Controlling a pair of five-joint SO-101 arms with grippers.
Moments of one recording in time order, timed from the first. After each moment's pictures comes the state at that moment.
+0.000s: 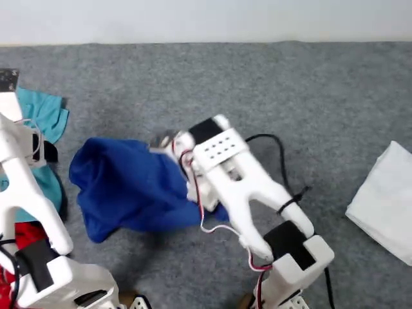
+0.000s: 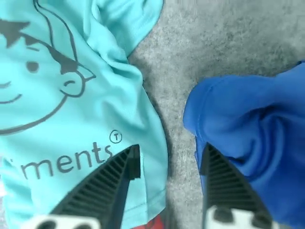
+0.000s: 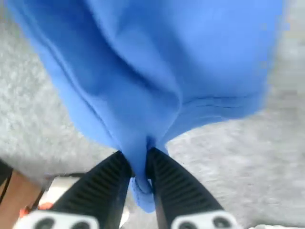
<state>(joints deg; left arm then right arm) -34.5 0.3 -5.8 91.5 -16.8 -33.7 8.8 -2.3 100.2 24.1</state>
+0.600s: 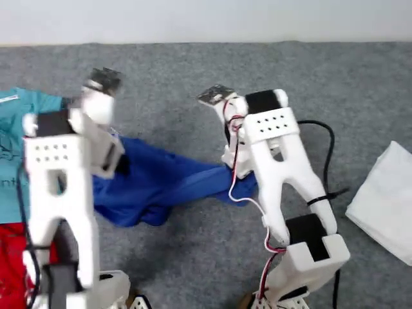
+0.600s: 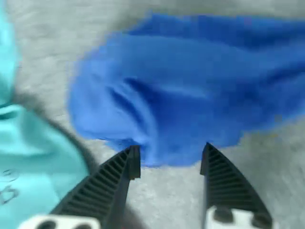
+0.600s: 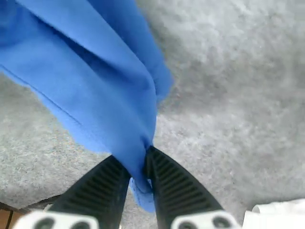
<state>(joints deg) -7.3 -13.3 7.7 98.9 -18.0 -17.5 8.8 -8.4 100.3 23.7</state>
